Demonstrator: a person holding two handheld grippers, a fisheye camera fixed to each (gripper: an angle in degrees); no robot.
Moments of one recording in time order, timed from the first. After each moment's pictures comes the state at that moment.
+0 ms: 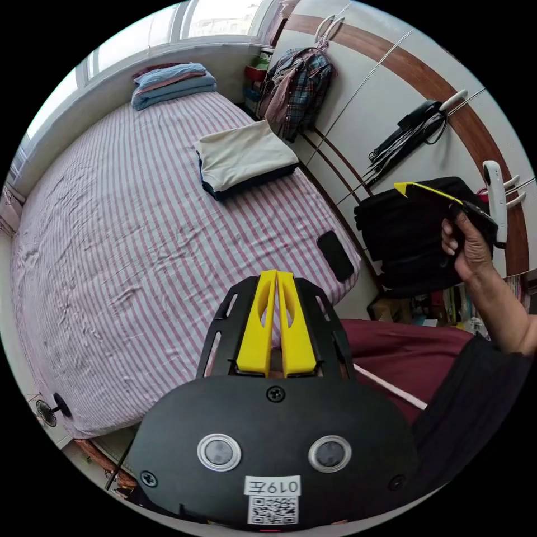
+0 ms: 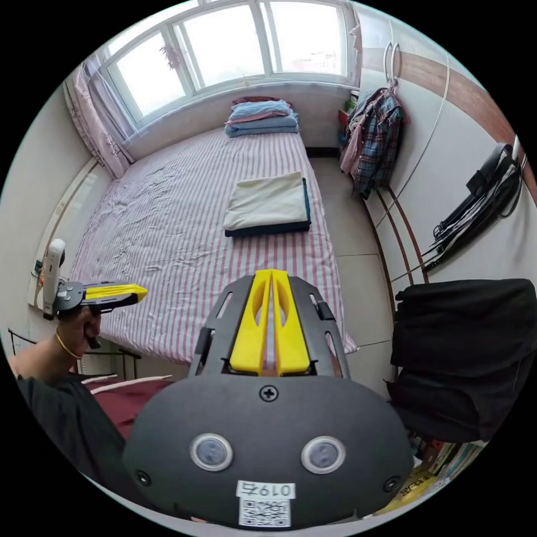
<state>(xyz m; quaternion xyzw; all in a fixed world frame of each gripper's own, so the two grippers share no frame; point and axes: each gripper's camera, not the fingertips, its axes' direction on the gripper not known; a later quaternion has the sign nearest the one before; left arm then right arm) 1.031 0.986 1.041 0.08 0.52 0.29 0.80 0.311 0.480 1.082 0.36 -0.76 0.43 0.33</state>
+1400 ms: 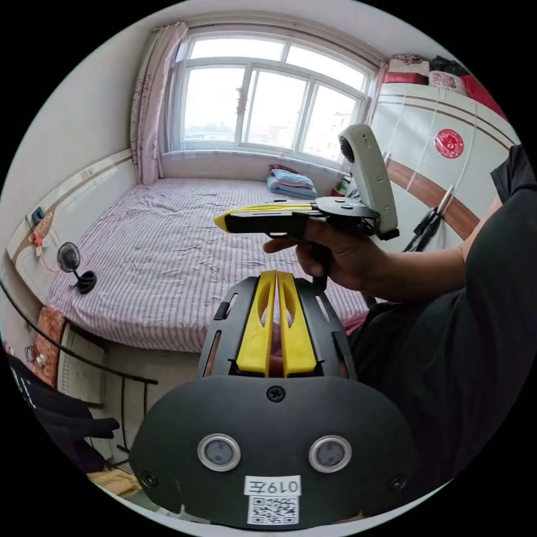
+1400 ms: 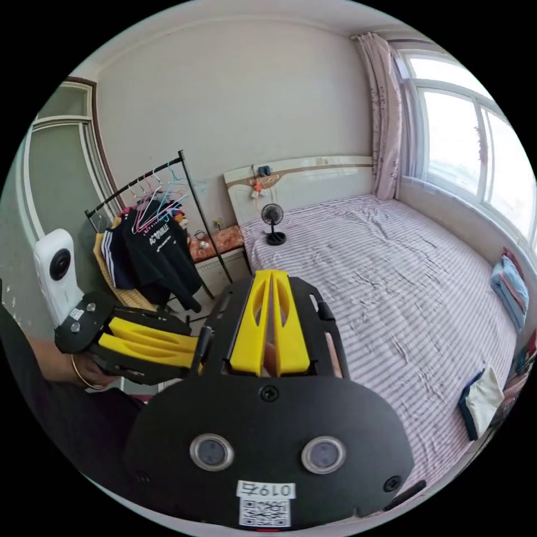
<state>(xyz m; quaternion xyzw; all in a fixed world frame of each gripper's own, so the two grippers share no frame) 0.990 1.407 1.524 0.26 0.48 -0.04 0.84 0.314 0.634 0.347 0.82 -0.52 0.16 0.17</state>
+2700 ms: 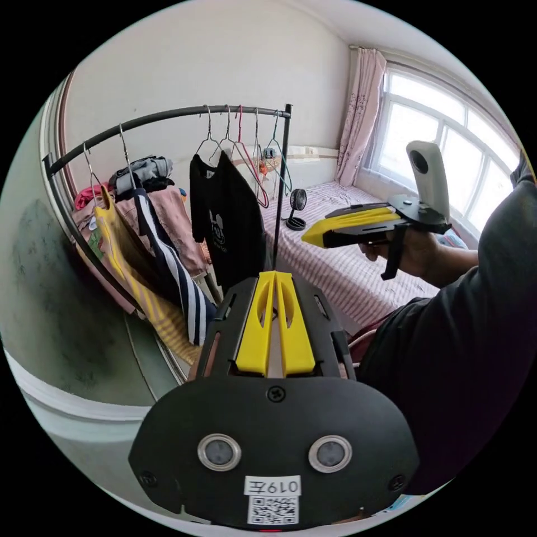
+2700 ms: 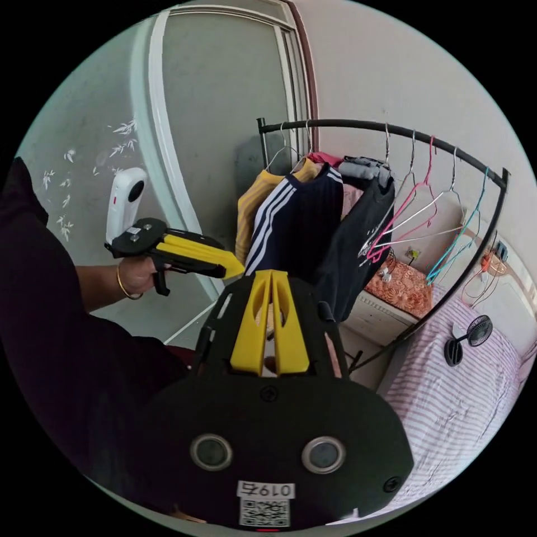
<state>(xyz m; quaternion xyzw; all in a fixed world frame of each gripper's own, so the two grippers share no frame) 0.979 1.729 1.943 0.12 0.23 -0.37 0.89 -0.066 0.792 -0.159 0.94 -0.23 -0.23 0.11</state>
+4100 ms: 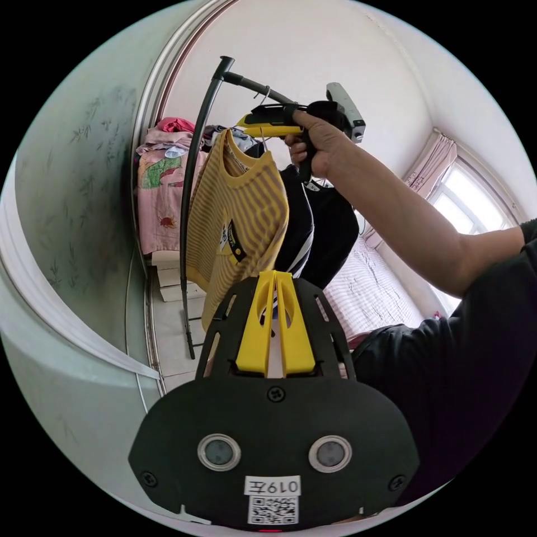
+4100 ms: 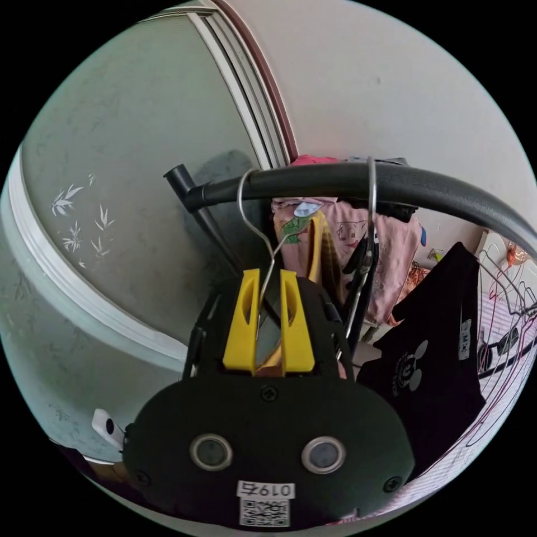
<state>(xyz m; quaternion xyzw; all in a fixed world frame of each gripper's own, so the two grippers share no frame) 1.061 1.938 2.112 0.12 0.25 -0.57 0.77 -0.068 0.843 -0.545 0.89 -0.36 -0.21 0.16</state>
